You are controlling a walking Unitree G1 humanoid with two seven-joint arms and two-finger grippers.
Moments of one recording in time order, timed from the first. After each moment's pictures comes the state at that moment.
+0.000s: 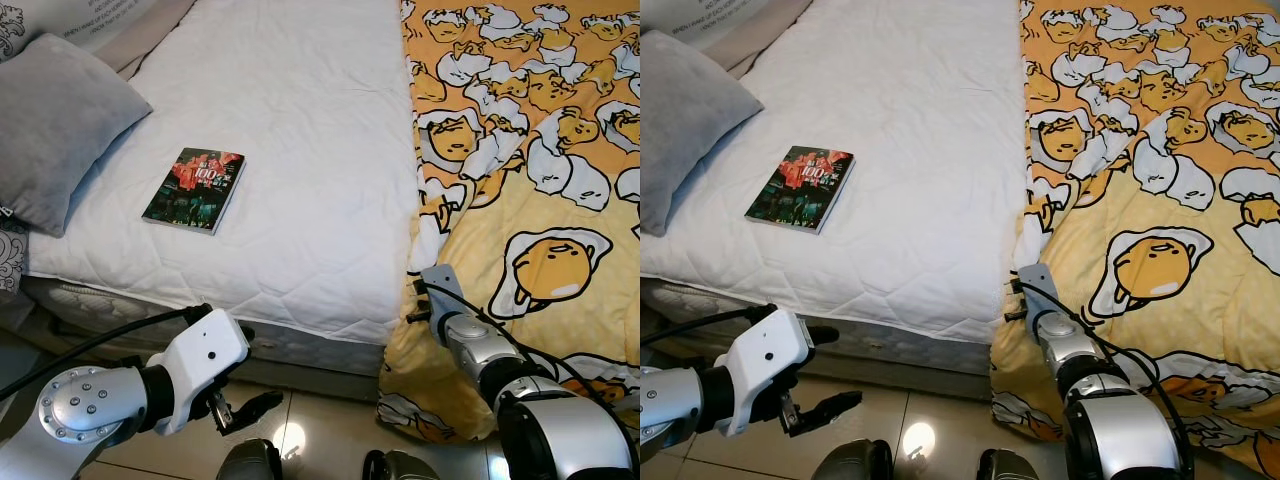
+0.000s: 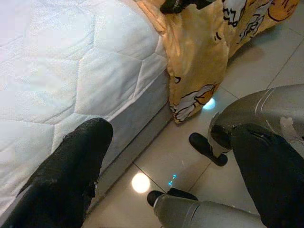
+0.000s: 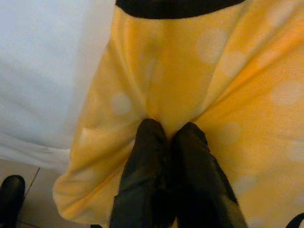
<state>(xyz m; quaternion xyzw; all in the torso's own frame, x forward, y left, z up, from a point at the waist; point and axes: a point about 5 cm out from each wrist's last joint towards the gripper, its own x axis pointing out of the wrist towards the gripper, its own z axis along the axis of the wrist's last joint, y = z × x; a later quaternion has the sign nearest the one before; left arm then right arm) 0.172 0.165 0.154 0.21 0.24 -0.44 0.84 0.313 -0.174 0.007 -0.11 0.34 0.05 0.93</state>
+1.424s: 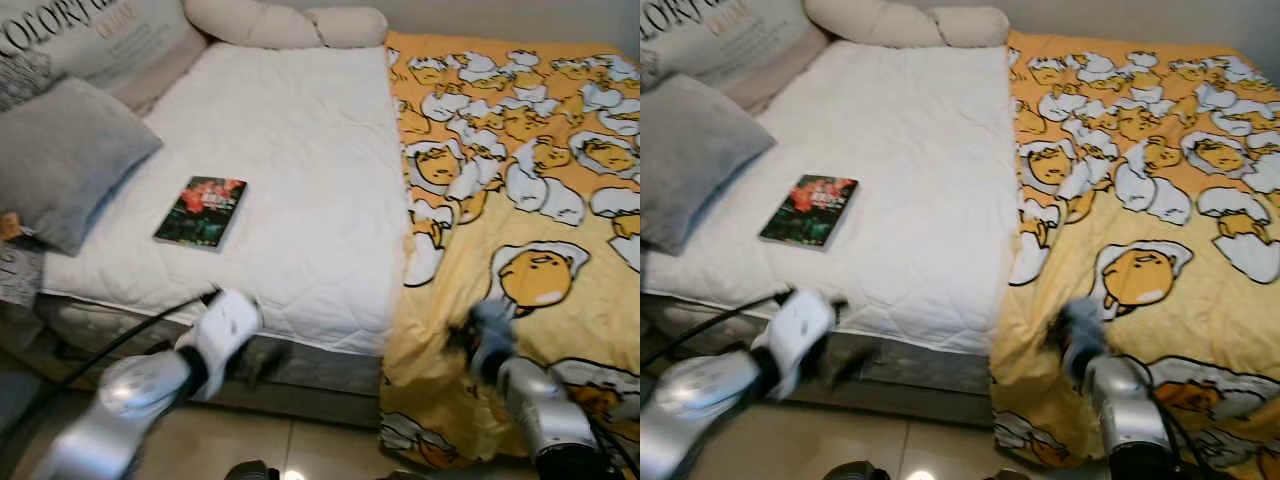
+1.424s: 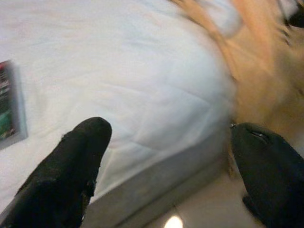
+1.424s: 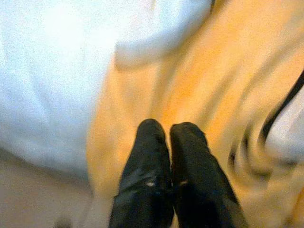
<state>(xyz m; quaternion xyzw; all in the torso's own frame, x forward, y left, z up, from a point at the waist) 0.221 0.154 0.110 0.15 0.18 -0.29 0.93 0.264 -0.216 0.024 0.02 0.23 0.07 0.97</state>
